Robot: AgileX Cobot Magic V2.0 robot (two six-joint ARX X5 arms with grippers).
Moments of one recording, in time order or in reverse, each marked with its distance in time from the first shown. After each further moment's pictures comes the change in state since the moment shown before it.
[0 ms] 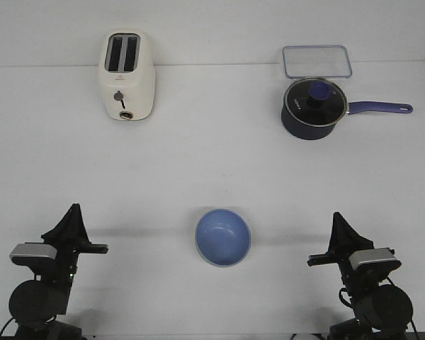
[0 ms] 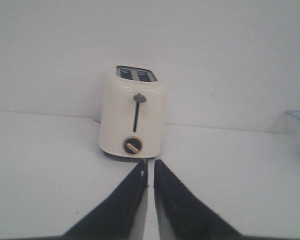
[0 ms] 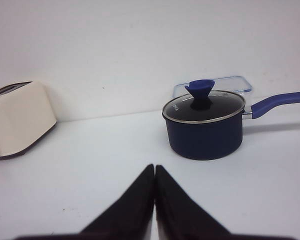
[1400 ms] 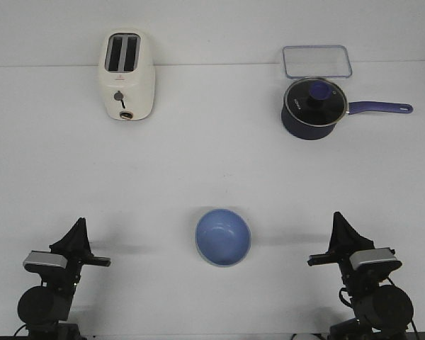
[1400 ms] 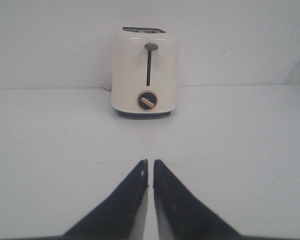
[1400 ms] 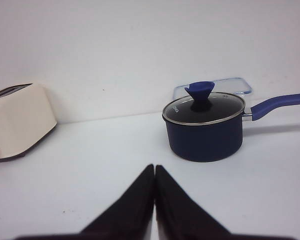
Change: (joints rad) left arm 0.222 -0.219 -0.225 -0.050 0.277 0.096; right arm 0.000 0.000 0.000 0.007 0.005 -0.005
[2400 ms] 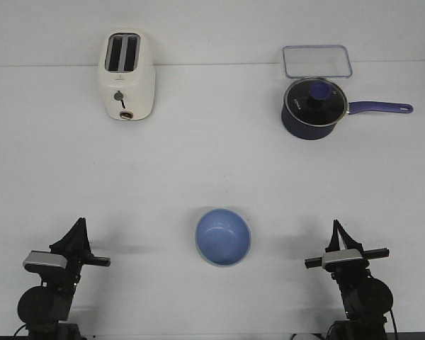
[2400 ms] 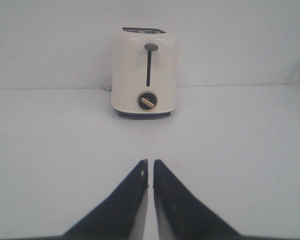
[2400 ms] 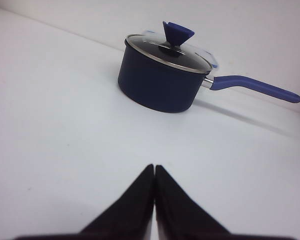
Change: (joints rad) left arm 0.000 0.000 0.000 0.001 0.000 0.000; right arm -0.248 -0.084 -0.291 0.101 -0.143 -0.492
